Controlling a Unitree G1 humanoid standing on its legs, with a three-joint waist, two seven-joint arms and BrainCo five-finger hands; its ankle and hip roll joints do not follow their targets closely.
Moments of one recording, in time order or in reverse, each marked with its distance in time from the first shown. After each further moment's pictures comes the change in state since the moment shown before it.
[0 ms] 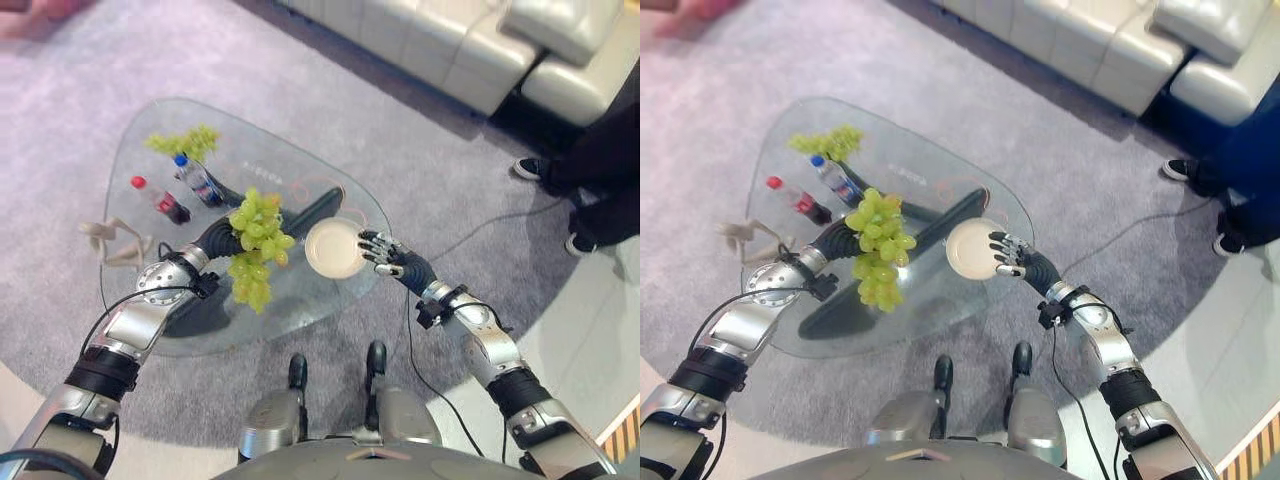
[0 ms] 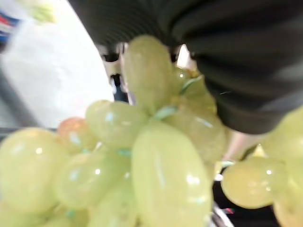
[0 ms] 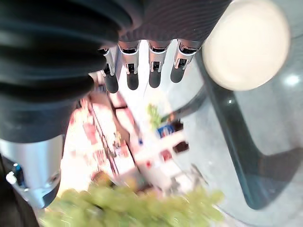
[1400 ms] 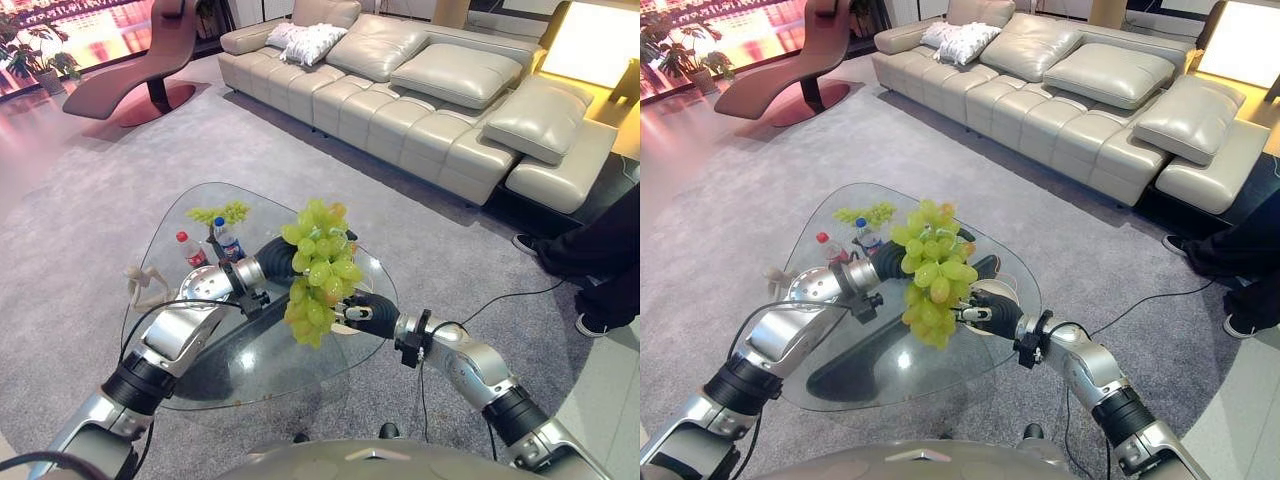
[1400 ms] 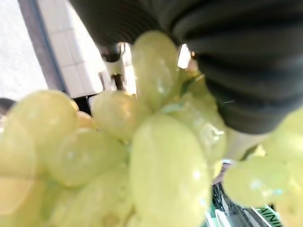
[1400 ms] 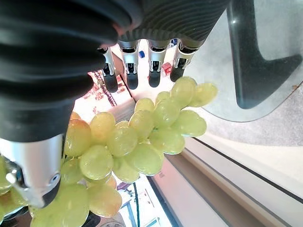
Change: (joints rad) left arm -0.002 -0.116 -0.133 -0.244 -0.309 0.115 -0.156; right arm 0.079 0.005 0.109 -0.221 0.199 0.352 0.106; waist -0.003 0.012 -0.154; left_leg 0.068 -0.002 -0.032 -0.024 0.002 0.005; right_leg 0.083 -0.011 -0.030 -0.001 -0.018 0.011
